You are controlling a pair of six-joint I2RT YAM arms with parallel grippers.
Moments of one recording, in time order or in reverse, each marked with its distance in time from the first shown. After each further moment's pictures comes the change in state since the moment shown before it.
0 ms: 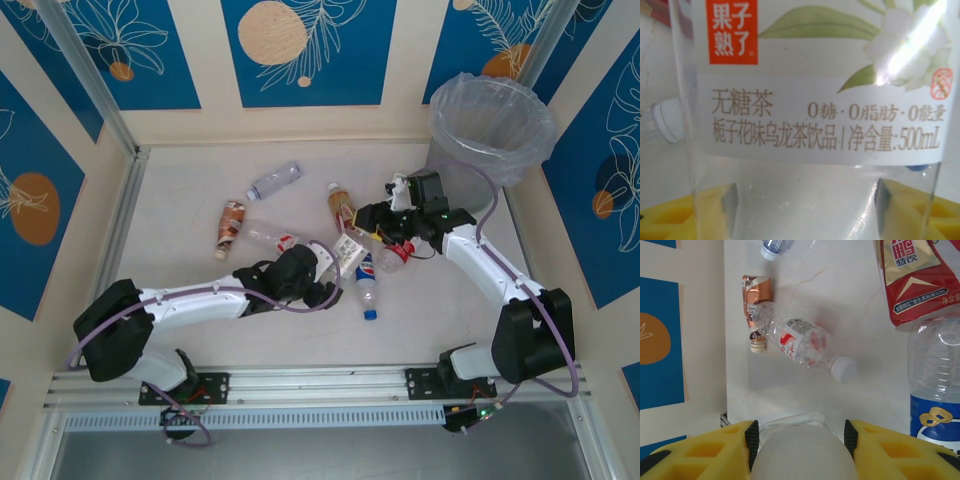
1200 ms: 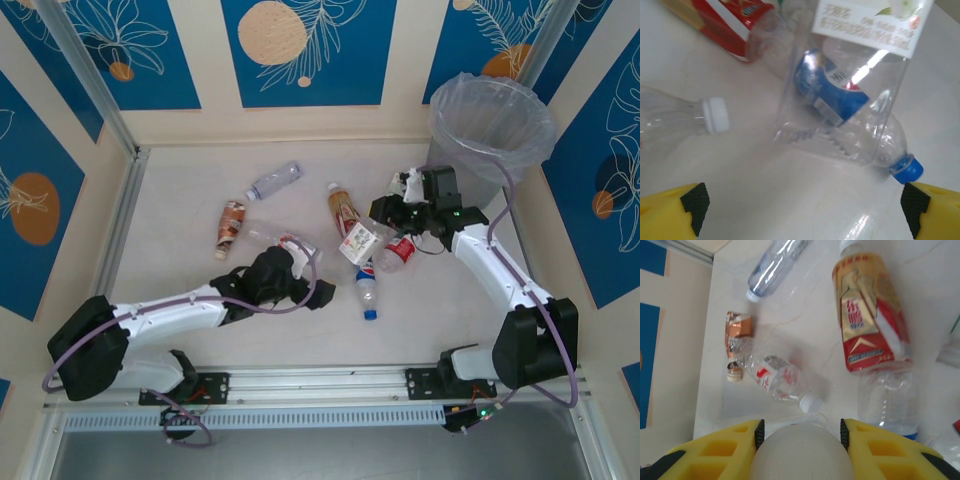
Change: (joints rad) left arm 0.077 -0.167 -0.158 0.133 -0.004 -0.114; right arm -0.086 -0.034 0.042 -0.011 0.119 -0.145
